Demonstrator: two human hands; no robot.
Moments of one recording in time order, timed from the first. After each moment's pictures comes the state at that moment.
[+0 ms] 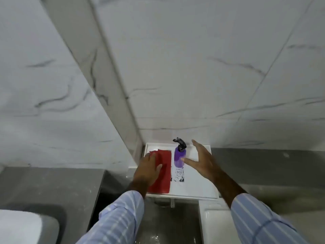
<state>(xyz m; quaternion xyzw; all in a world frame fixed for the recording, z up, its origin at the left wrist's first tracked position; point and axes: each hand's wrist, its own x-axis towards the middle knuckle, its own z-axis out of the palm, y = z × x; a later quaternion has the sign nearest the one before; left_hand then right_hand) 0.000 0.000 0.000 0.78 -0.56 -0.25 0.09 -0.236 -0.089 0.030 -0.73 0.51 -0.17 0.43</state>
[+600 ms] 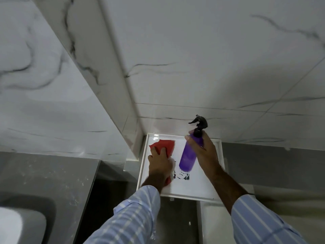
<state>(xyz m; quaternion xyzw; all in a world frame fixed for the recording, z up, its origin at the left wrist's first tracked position) -0.031 -0.047 -0.061 0.83 -0.45 -0.32 0.14 -0.183 -0.113 -0.013 -0.54 0.49 -0.38 0.56</state>
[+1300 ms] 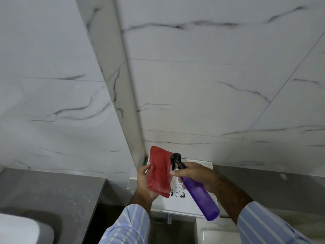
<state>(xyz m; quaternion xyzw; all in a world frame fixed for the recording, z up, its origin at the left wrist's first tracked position) -0.007 -0.005 0.022 0.32 0.10 -0.70 0.63 -0.191 -0.084 0.122 -0.57 0.46 -0.01 0.68</state>
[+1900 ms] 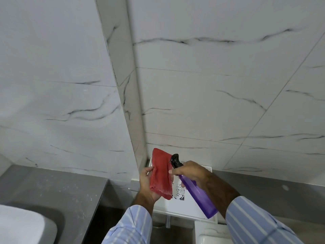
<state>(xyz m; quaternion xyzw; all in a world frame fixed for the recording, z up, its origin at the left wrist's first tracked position) -0.019 0.005 0.043 0.33 0.12 -0.68 0.64 -0.166 -0.082 0.135 -0.58 0.55 -0.01 0.59</state>
